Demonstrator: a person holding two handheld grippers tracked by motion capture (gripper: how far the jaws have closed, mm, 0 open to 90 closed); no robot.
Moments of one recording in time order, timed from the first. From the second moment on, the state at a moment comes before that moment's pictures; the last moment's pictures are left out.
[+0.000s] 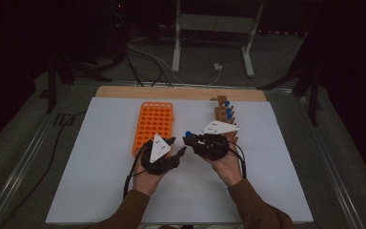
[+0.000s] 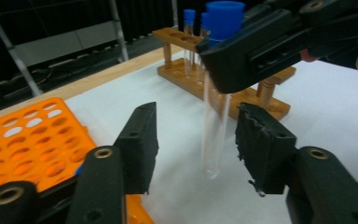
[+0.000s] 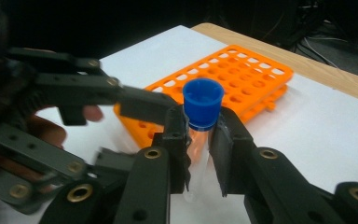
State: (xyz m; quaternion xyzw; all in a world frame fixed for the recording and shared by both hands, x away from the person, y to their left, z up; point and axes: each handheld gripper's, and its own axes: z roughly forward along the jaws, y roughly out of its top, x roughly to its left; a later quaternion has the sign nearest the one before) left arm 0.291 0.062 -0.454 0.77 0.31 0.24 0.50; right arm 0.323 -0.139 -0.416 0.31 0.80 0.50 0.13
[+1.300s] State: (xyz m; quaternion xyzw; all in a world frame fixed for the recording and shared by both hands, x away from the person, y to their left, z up) left arm 0.293 0.087 -0.463 0.77 0.32 0.19 0.52; right arm 0.332 -0.164 -0.421 0.34 0.78 0.50 0.15
